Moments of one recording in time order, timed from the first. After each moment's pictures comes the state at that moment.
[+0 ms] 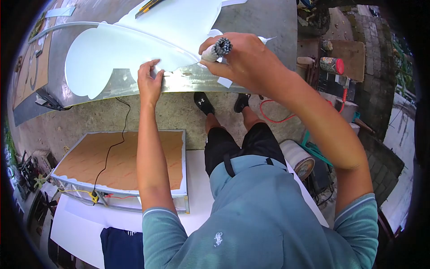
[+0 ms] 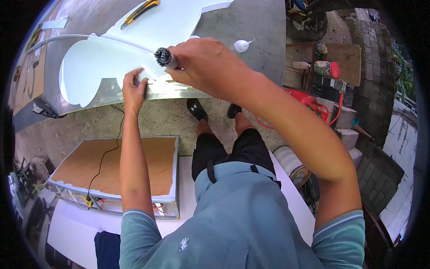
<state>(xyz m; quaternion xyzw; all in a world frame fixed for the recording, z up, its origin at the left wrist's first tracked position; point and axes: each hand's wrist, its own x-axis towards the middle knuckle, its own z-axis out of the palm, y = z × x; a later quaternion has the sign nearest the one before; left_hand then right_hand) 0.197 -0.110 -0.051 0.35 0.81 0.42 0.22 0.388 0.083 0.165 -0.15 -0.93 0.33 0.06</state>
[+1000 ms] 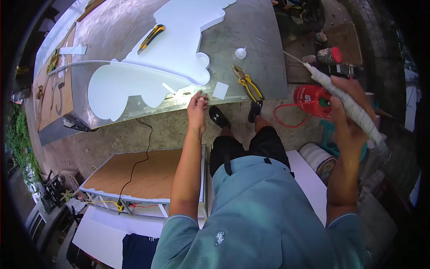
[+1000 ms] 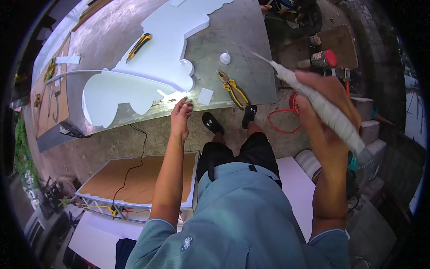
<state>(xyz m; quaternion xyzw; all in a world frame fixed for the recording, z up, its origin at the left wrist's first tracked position) 0.346 -0.094 -0.044 0.03 0.64 0.56 0.53 0.598 0.066 0.314 -0.37 -0.85 0.22 0.30</state>
